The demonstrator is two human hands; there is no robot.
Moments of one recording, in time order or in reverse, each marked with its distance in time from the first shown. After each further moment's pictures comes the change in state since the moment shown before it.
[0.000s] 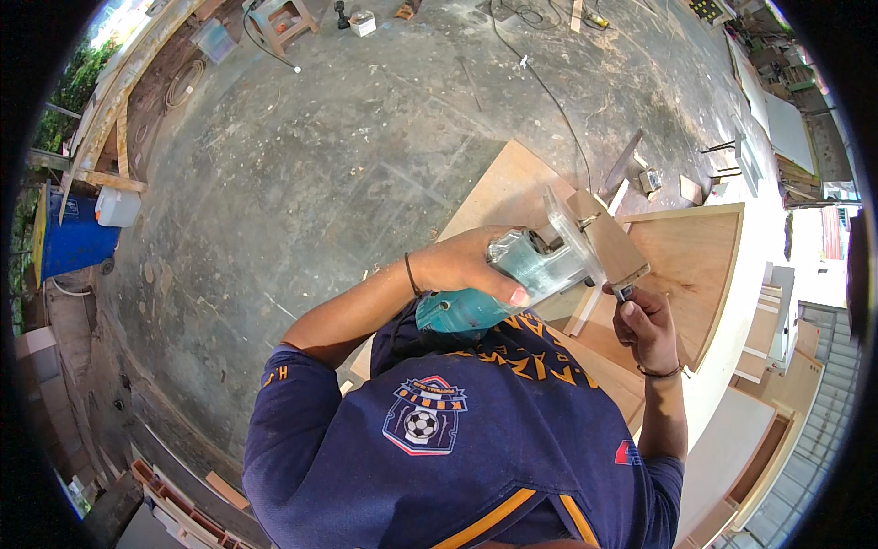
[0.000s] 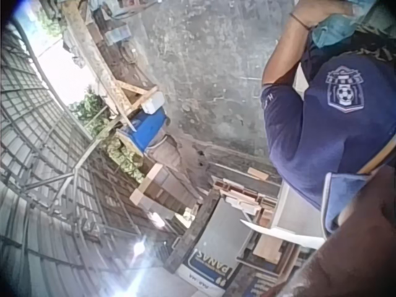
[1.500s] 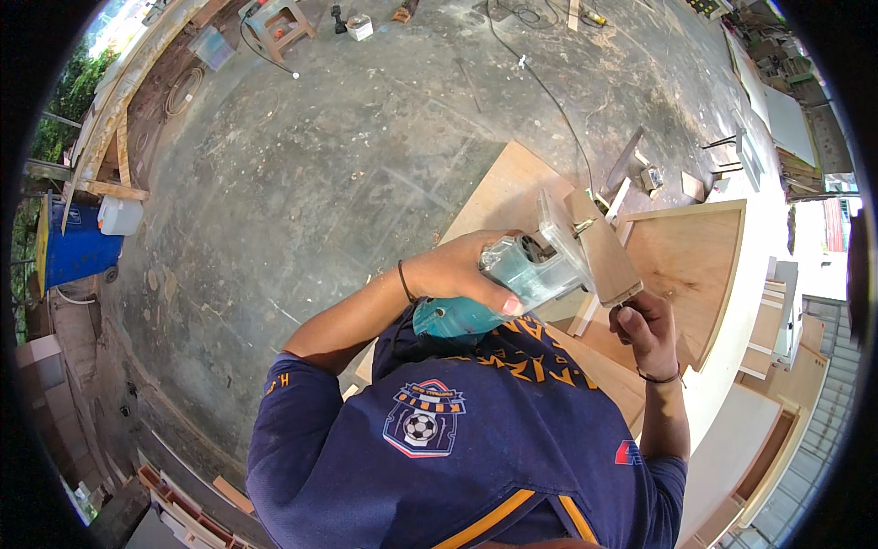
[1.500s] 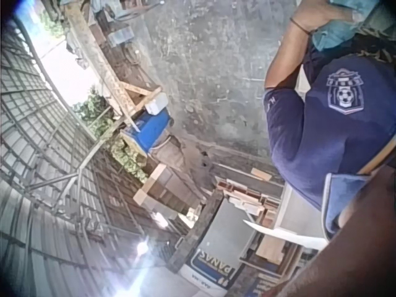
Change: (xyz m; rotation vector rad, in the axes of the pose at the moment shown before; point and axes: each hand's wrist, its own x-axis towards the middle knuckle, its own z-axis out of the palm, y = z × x) left_hand 0.000 0.002 -0.002 -0.012 -0.001 0.082; right_hand 0.000 -0.016 0.006 -0.207 0.070 -0.084
